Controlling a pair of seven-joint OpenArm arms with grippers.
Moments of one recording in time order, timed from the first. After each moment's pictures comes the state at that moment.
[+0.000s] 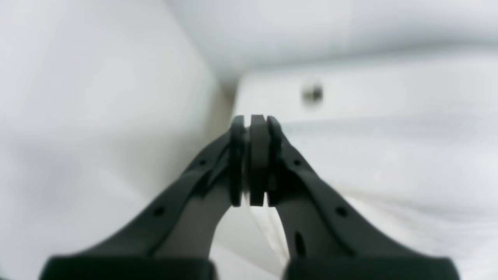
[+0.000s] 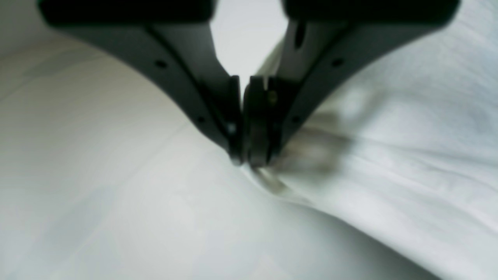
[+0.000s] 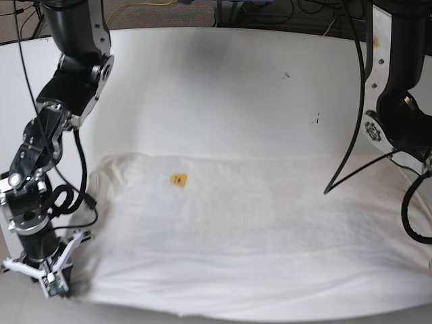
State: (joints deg) left arm -53.6 -17.8 -30.2 103.2 -6.4 -42.0 81.8; right arm 33.4 16.1 16.8 106.0 -2.0 40.6 -51.2
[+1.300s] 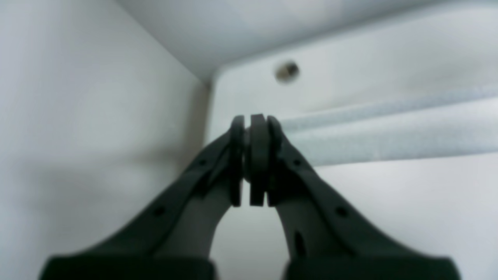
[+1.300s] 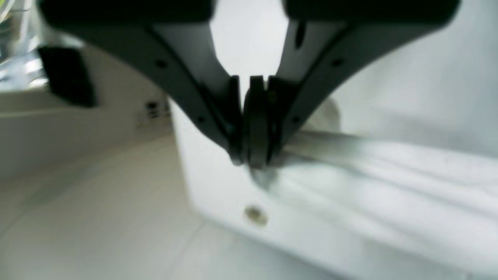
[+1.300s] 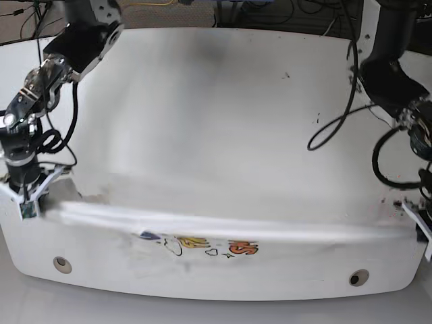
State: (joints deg) left arm -29.1 -15.7 -30.9 109.5 -9.7 -42.1 81.7; right arm 12.1 11.6 34.2 113.4 -1.3 40.6 -58.3
